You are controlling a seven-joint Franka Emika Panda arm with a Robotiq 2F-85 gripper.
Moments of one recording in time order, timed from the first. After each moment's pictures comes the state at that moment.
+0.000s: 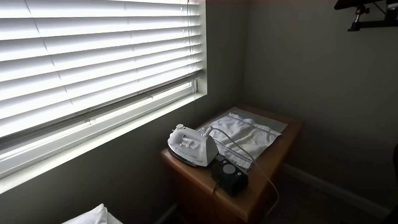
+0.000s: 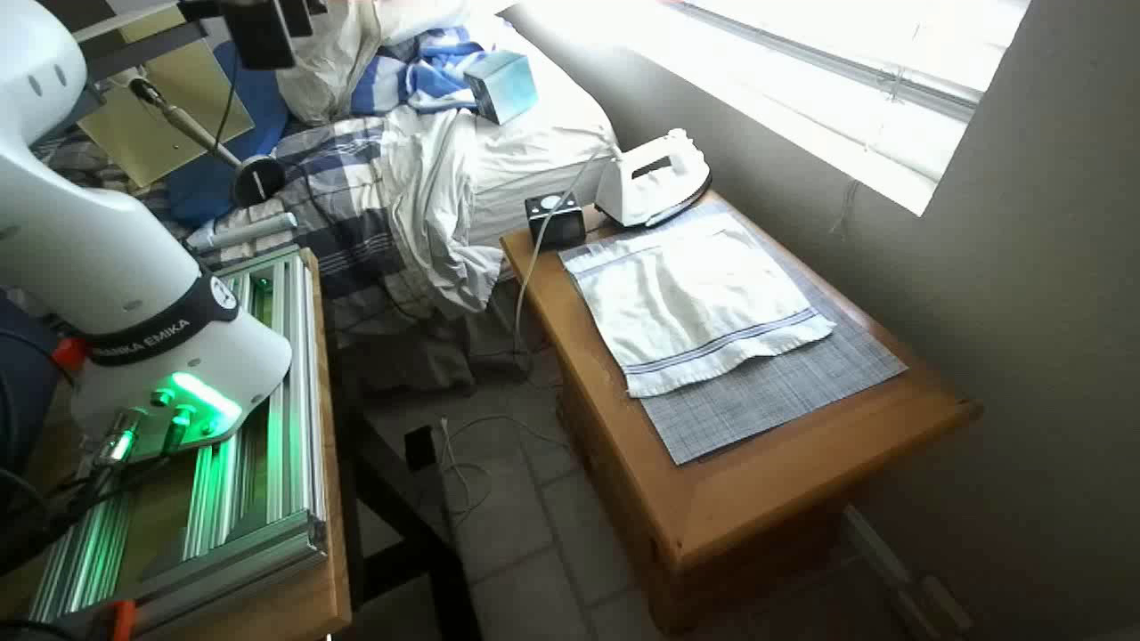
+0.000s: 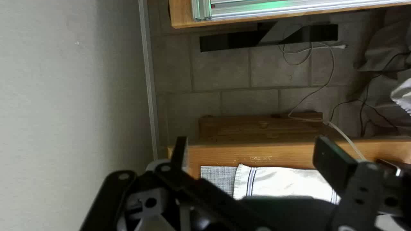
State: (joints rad) arm -0.23 -0.72 -0.21 -2.51 -0.29 1.67 -0.23
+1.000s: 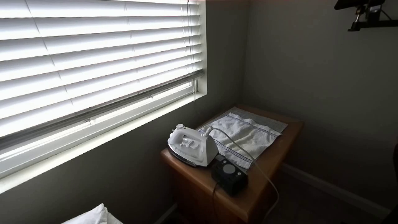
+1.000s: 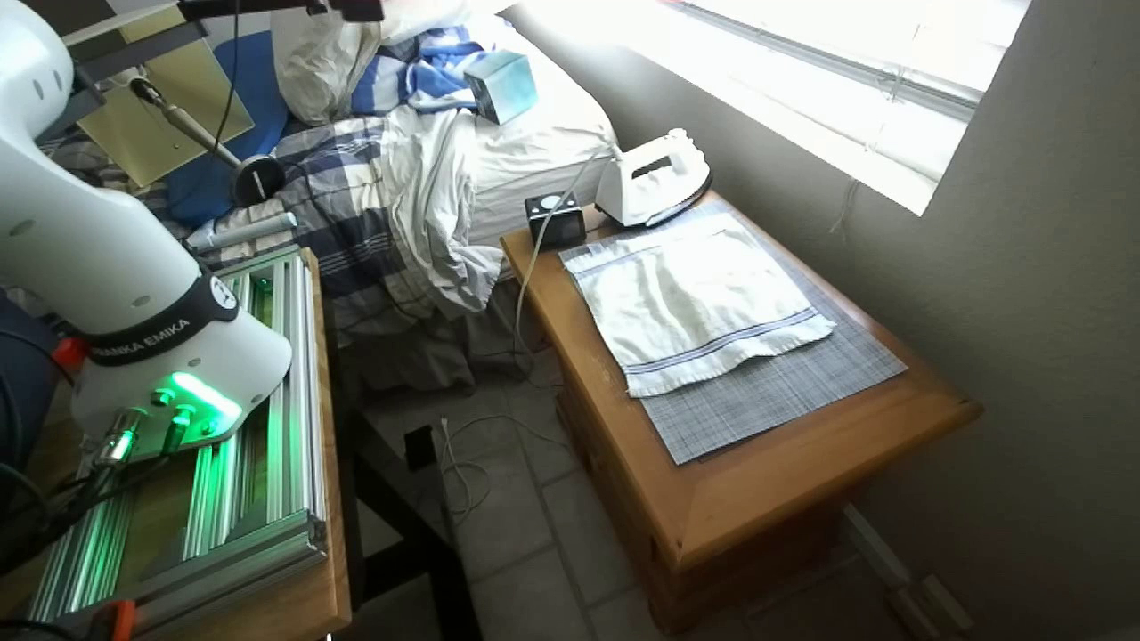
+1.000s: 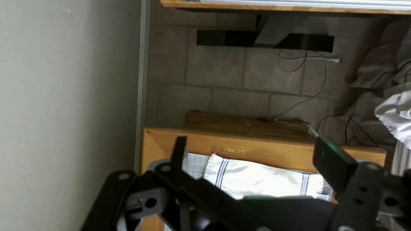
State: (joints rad) arm -0.10 -0.63 -0.14 -2.46 -0.25 1.67 -0.20
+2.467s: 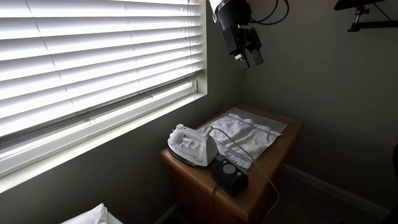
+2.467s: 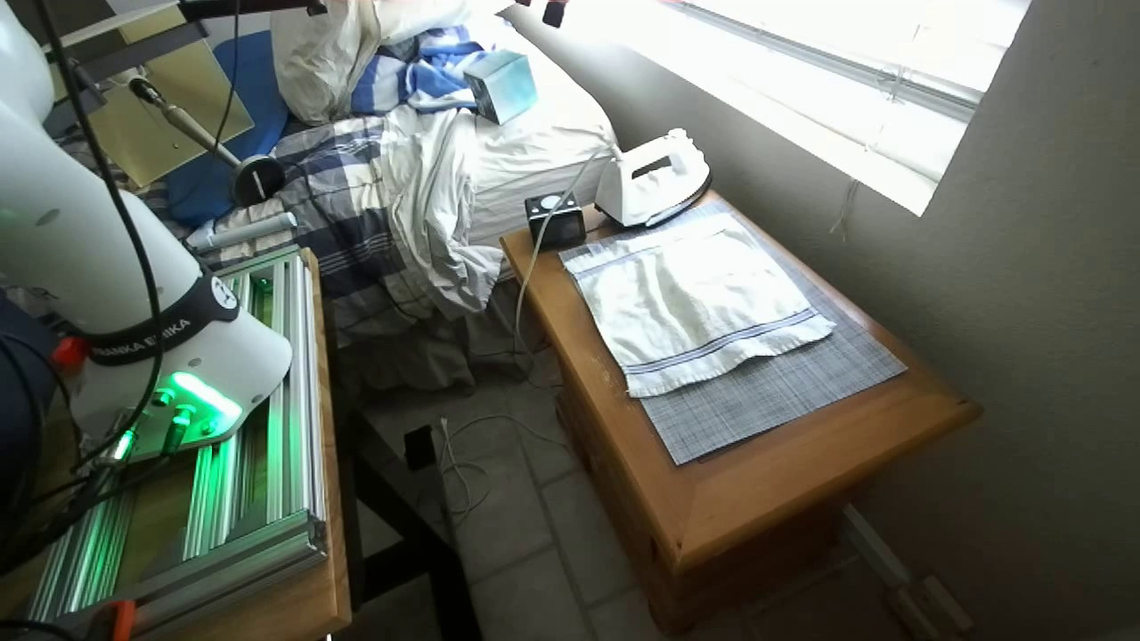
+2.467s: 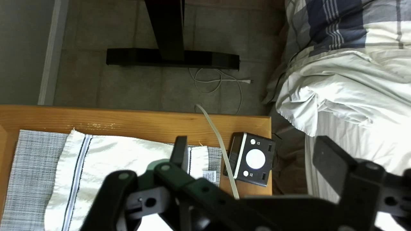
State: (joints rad) arm 0.11 0.30 0.08 -1.70 0.10 1.51 0.15
